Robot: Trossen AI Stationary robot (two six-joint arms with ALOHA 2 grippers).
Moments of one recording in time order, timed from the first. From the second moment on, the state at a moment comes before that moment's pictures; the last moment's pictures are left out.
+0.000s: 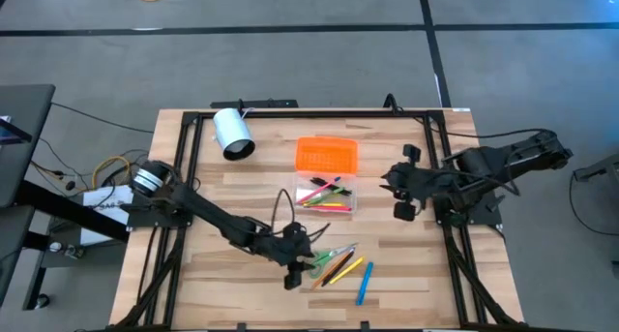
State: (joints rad) left arm -0.43 1.84 1.03 0.16 -0.16 -0.53; right arm 0.32 1.05 1.12 -1.00 0.45 0.23
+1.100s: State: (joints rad) left arm -0.41 1.95 1.16 -0.21 -0.22 -0.54; right arm 0.81 0.94 1.12 -1.37 0.87 0.84
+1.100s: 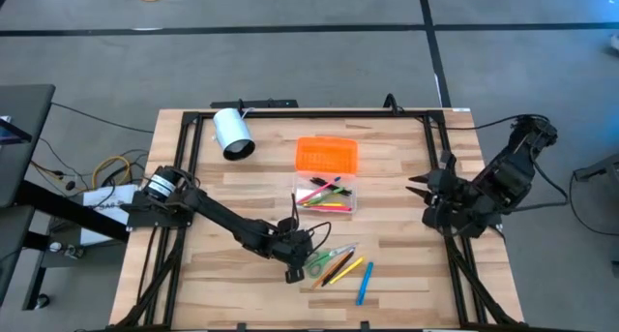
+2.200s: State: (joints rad) left arm -0.41 1.99 1.16 -0.18 -0.16 -0.54; right arm 0.82 0.94 1.12 -1.39 0.90 0.87
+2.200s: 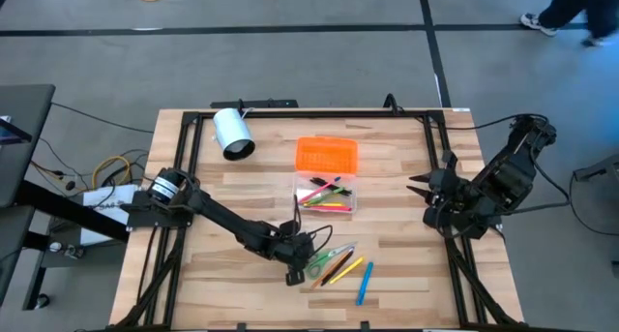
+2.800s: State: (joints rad) left arm -0.44 1.98 1.16 -0.41 -0.22 -0.72; right arm 0.82 0.94 1.12 -1.39 0.90 0.87
